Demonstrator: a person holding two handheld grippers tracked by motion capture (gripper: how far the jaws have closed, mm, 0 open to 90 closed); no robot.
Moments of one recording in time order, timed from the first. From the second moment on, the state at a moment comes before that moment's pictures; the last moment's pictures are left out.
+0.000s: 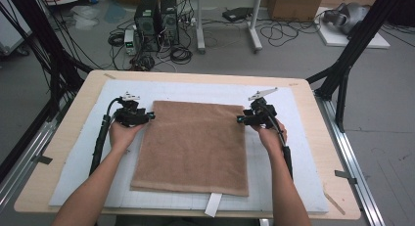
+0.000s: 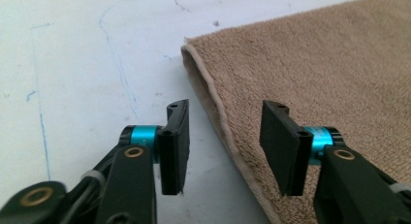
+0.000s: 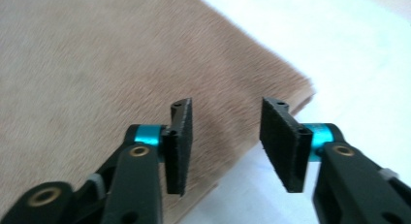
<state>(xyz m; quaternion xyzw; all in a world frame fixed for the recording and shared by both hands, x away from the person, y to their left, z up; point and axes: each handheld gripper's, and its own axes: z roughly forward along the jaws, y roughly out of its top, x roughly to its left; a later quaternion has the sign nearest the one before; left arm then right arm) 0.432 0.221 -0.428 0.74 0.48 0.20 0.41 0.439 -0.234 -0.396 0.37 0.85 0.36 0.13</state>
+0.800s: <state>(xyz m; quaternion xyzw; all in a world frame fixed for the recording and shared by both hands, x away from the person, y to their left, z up) 0.435 0.219 -0.417 0.74 0.47 0.17 0.45 0.456 -0.230 -0.400 0.38 0.84 0.37 0.11</state>
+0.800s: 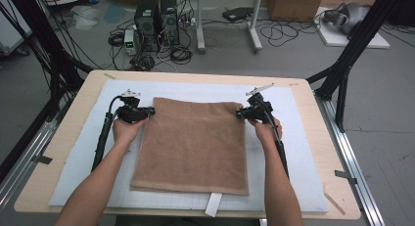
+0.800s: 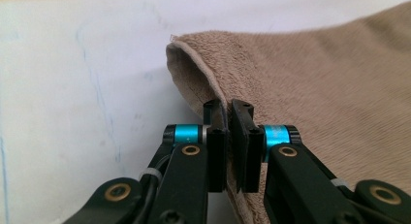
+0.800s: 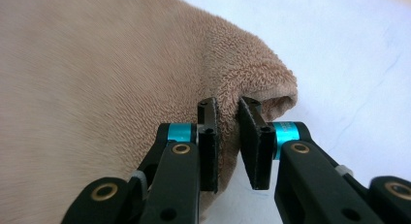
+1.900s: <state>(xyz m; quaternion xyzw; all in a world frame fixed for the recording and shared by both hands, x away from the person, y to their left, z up) 0.317 0.241 -0.419 0.81 0.32 0.09 0.48 0.353 -0.208 -0.407 0.25 0.89 0.37 -0.03</state>
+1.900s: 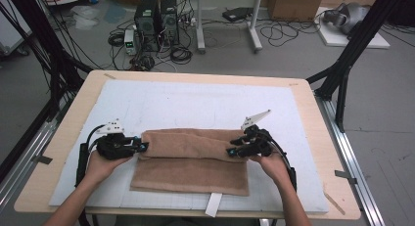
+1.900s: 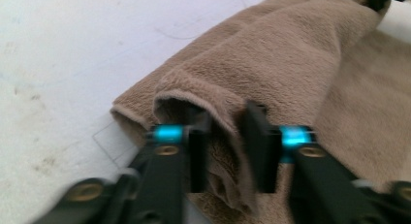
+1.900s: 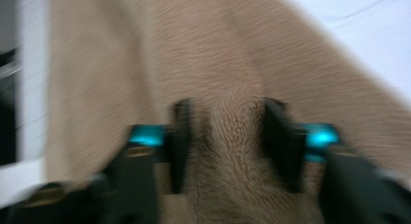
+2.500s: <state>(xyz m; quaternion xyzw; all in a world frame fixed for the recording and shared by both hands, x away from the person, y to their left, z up) 0.295 0.258 -0.396 0.81 0.29 0.10 0.50 0.342 -0.219 -0.380 0.23 0.89 0.40 0.04</state>
